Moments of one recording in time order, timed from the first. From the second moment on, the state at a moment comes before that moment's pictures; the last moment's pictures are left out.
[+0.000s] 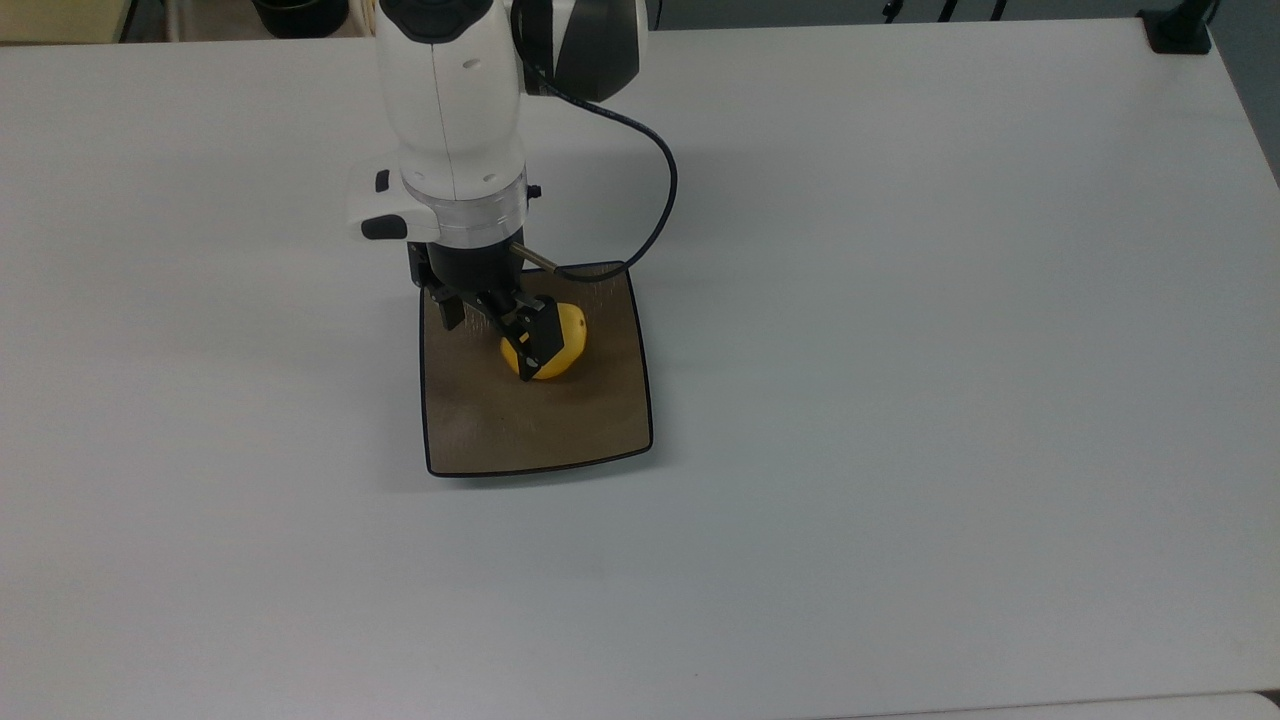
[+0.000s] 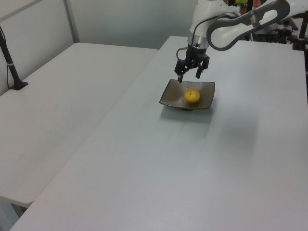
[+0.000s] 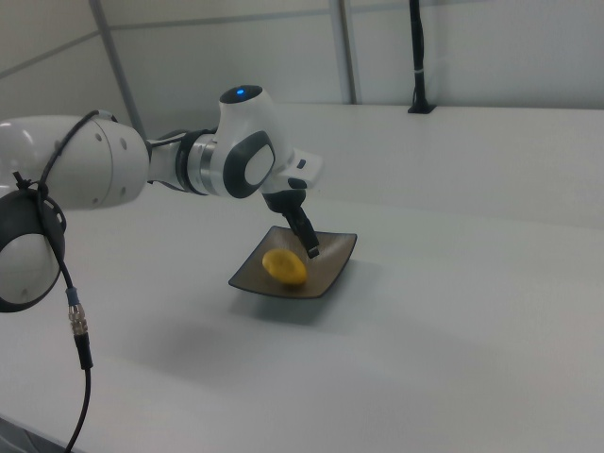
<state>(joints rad) -0.03 0.42 0.08 -1.64 -0.07 2.29 0.66</state>
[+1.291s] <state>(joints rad) 0.10 -0.02 -0.03 -1.85 0.03 1.85 0.03</state>
